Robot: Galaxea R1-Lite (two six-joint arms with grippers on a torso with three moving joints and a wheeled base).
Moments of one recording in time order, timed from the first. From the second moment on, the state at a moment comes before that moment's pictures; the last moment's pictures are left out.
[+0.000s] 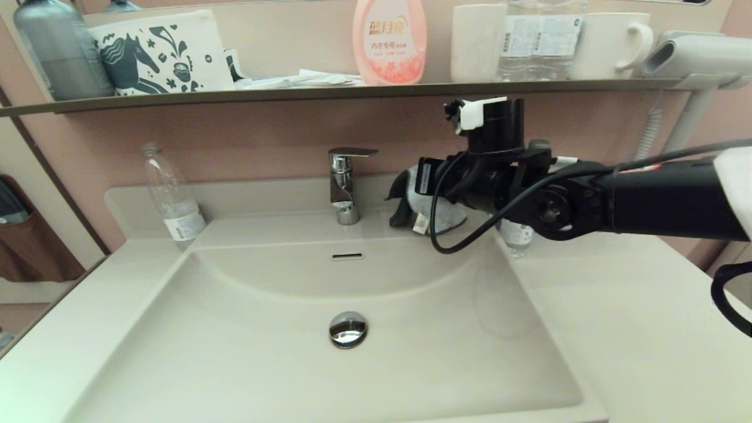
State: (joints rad) left arm 0.01 0.00 0.00 -0.05 0.01 -0.08; right arm 0.61 2.13 -1.79 -0.16 -0.23 0.32
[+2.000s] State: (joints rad) left arm 0.01 0.00 0.00 -0.05 0.01 -0.08; right arm 0.43 2.32 -1.65 -0.27 -0.35 0.24
